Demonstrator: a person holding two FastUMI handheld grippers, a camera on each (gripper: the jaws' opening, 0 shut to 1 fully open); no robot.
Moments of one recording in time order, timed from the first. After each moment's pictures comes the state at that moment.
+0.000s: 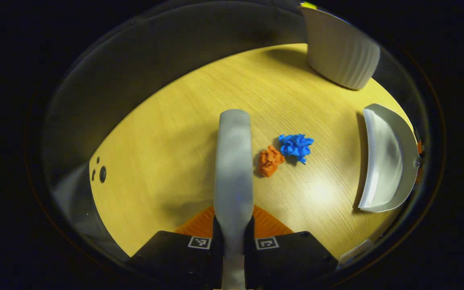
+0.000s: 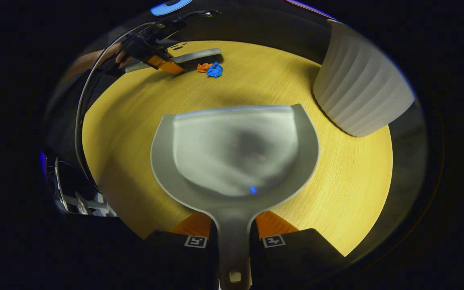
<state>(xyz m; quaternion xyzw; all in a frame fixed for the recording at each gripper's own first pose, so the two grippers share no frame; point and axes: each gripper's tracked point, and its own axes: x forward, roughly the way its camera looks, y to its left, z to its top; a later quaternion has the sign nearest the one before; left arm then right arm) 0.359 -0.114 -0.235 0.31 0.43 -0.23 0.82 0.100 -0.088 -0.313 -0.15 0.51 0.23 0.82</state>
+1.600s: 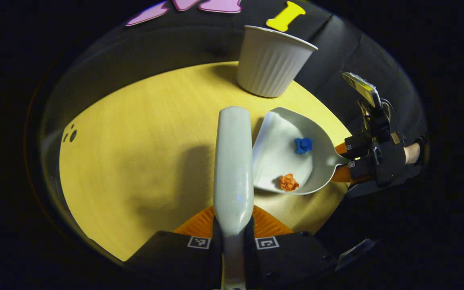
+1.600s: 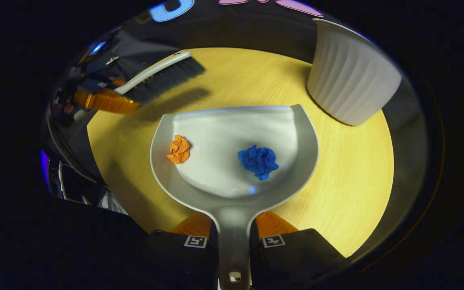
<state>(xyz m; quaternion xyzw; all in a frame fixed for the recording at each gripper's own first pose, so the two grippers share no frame) 0.191 -0.136 -0.208 0.14 0.43 -0.31 0.84 0.129 -0.140 -0.309 -0.10 0.49 0.22 0.84</state>
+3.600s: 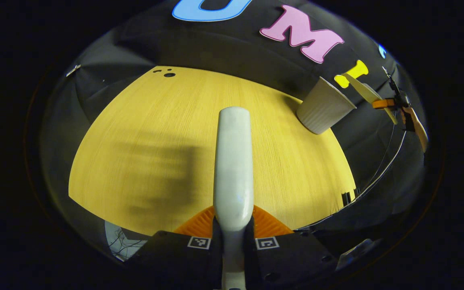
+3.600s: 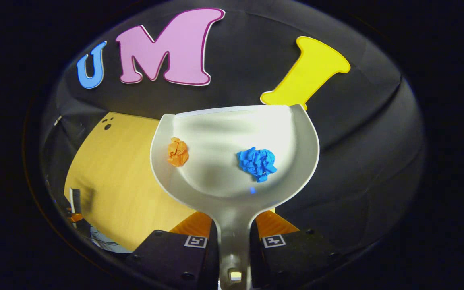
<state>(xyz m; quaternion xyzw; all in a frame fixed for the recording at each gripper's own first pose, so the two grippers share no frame) 0.167 0.035 -0.259 -0.08 0.40 -0.15 0.90 0.386 -0.318 -0.016 -0.13 0.38 -0.01 0.92</state>
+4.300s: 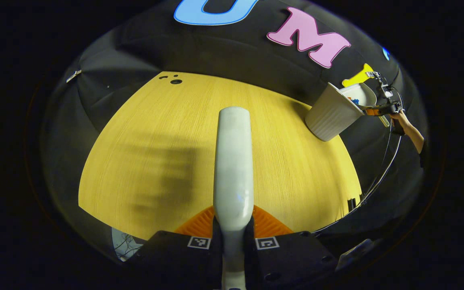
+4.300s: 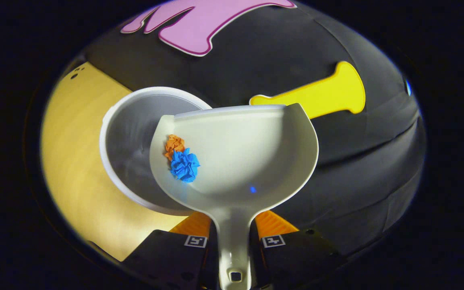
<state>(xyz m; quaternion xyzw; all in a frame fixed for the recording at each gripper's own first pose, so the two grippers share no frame) 0.193 0.047 -0.237 -0.07 0.39 -0.13 0.91 0.444 -0.355 -0.036 -0.40 0.33 -0.12 0.85</state>
